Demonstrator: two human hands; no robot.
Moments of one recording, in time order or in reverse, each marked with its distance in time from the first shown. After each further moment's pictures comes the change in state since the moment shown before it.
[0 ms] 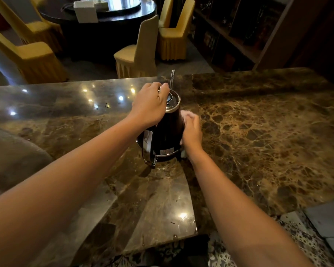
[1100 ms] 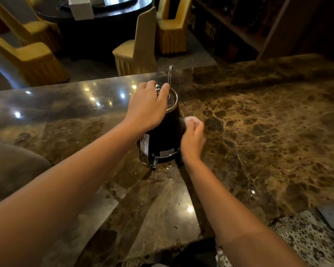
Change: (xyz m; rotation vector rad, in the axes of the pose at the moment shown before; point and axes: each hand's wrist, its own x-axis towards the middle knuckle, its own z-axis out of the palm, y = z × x) left_hand -0.002 0.006 0.005 0.076 0.040 -0.044; right_hand -0.014 0.017 0.010 0.020 0.202 0.015
